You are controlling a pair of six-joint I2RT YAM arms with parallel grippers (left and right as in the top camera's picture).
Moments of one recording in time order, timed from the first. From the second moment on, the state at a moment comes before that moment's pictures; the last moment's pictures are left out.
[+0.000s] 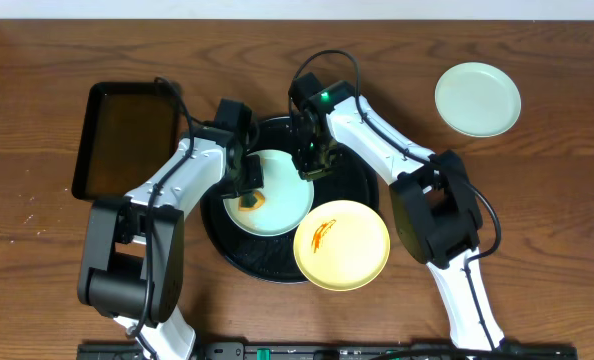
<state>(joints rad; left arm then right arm) -0.23 1.84 1.14 -0.75 0.09 -0.38 0.58 2.36 1.93 -1.14 -0.27 0.20</state>
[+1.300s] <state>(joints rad) -0.24 1.87 1.12 -0.63 0.17 -0.48 0.57 2.36 1.93 -1.12 -0.28 0.21</state>
